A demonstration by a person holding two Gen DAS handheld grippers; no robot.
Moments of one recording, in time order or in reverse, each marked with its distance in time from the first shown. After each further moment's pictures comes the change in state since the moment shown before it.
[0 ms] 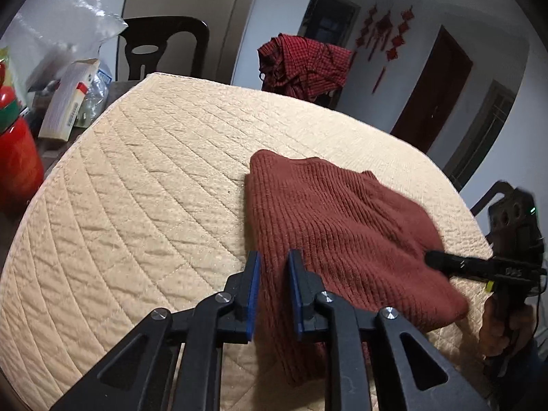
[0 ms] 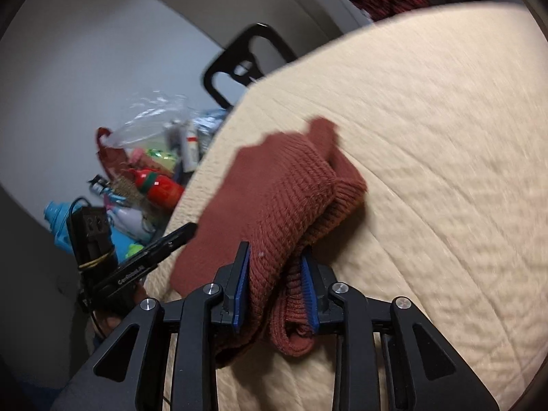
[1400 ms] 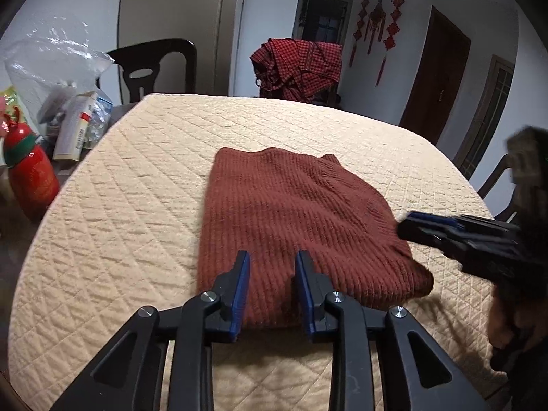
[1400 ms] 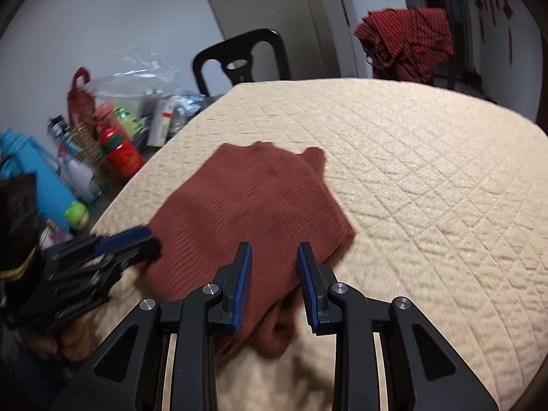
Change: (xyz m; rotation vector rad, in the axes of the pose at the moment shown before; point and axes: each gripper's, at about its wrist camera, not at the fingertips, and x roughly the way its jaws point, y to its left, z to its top) left arm -0.026 -0.066 -0.022 0.096 -0.020 0.123; right arm -0.012 0.071 -0.017 -0.373 -0.071 -0.302
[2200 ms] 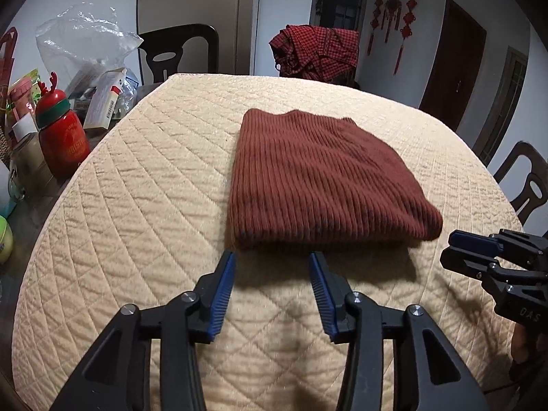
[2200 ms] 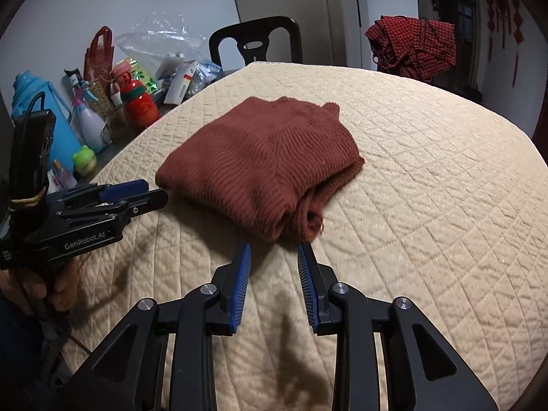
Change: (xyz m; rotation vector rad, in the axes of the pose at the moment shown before) left arm -0.018 0.005 -0.041 -0.011 0.062 0.079; right arm -0.017 0.026 -0.058 -0.074 0.052 -0.078
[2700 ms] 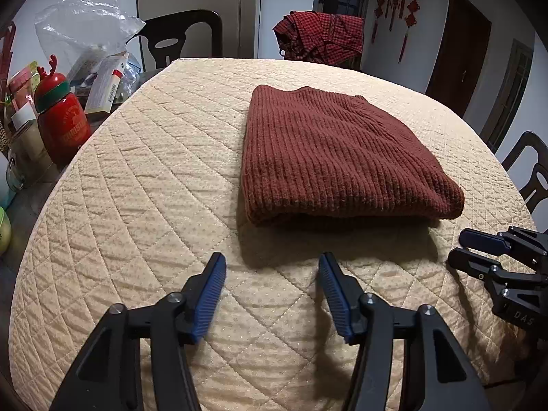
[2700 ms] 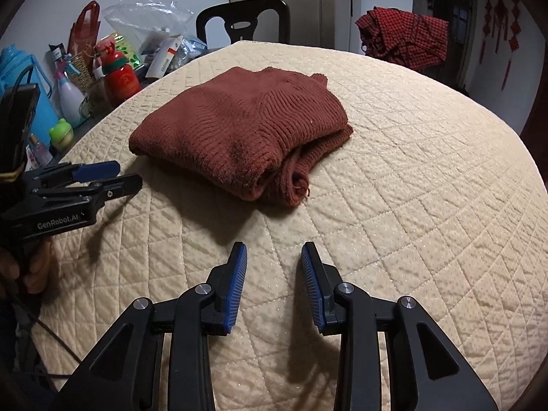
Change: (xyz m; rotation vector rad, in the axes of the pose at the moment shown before) left arm 0.012 0.007 -0.010 0.001 0.051 0.014; right arm 0.014 0.005 -0.018 -0.040 0.053 -0.112
